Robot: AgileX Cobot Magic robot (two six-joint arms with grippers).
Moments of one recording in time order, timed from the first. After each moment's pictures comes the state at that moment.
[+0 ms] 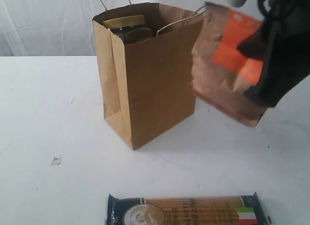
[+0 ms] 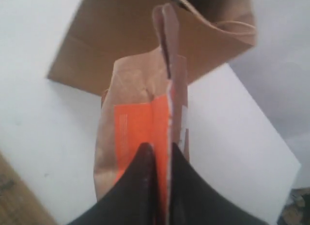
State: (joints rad) left arm -0.53 0.01 0.02 -0.10 0.31 0.06; right arm 0.80 1.04 -1.17 -0.42 0.96 -0.15
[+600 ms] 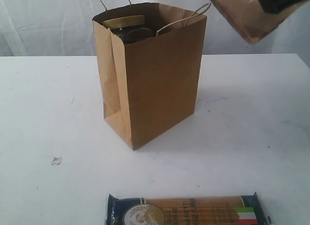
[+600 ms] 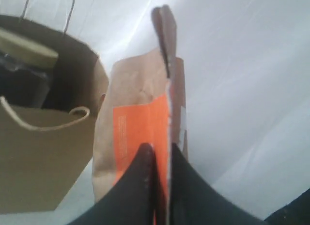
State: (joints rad) left arm -0.53 0.01 0.02 -0.10 0.31 0.06; right arm 0.59 1.02 -1.17 -0.66 0.58 0.09
